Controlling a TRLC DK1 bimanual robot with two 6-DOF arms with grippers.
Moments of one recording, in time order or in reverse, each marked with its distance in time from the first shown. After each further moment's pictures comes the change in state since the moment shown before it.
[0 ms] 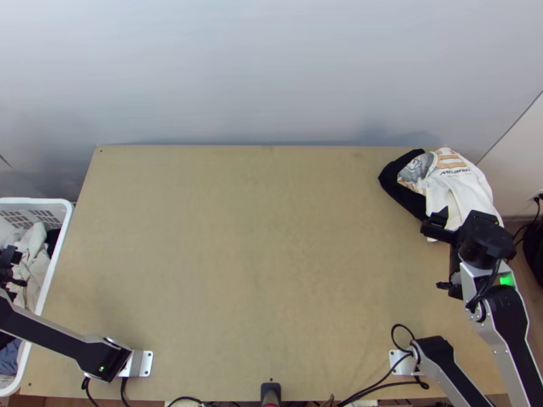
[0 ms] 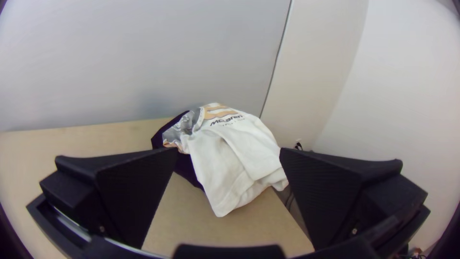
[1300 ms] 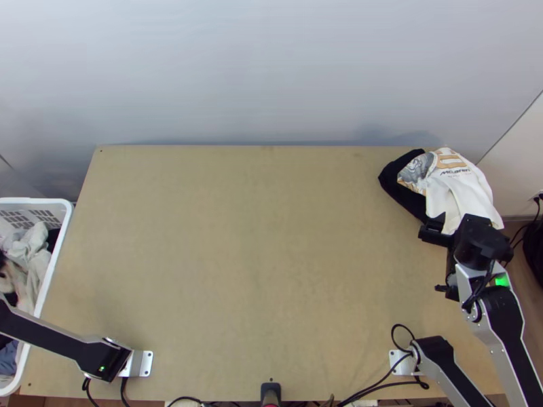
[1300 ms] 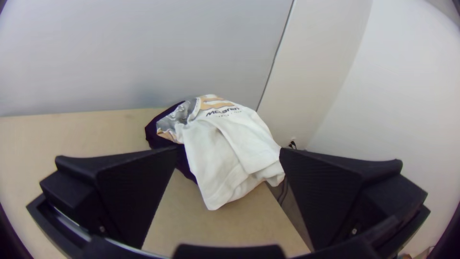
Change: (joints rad) left arm 0.030 -0.031 0.214 -0.272 0.291 -0.015; right arm 0.000 -0.006 -0.038 0.001 0.019 -0.041
